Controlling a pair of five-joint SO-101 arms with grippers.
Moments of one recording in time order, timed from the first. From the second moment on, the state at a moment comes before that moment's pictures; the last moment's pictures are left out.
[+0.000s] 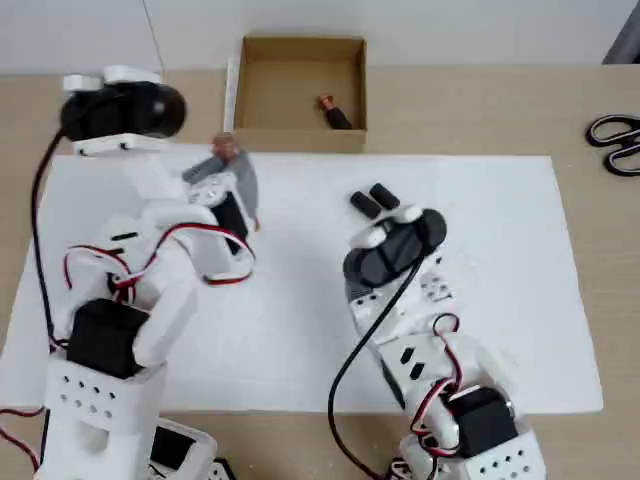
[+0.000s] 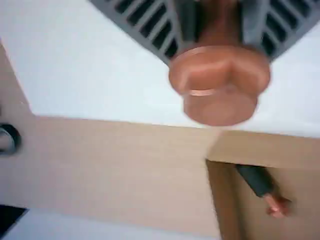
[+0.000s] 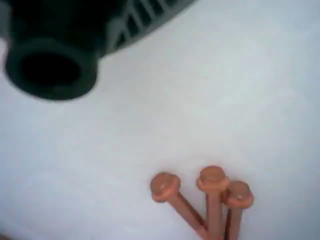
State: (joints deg) left arm 15.2 -45.7 19.5 62.7 29.1; right arm -27.2 -82.9 65.8 51.7 3.4
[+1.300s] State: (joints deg) left arm 29.2 -48.7 43.1 40.3 29.1; right arm -34.5 -97.0 80.2 50.1 -2.1
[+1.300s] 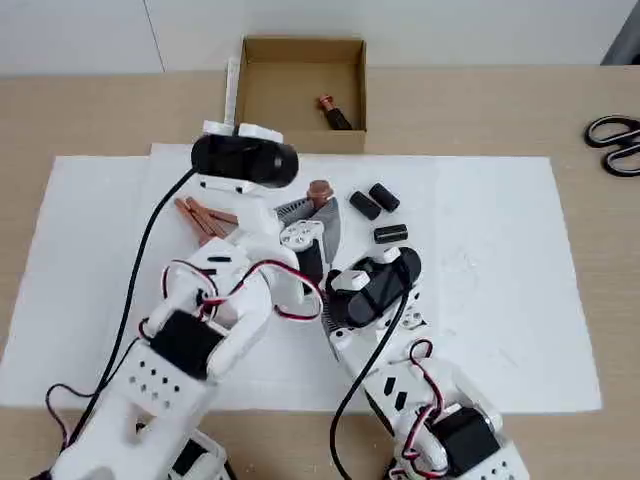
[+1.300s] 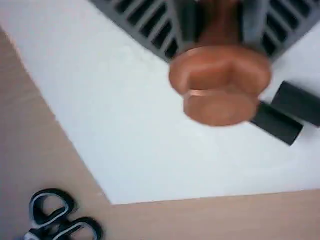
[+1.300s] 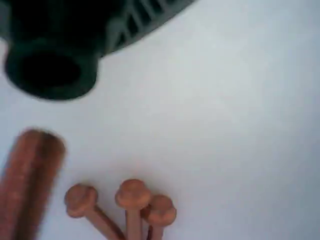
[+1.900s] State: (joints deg) left arm 30.5 -54.6 52.3 33.5 27.3; right arm -34.5 -97.0 81.5 48.1 -2.2
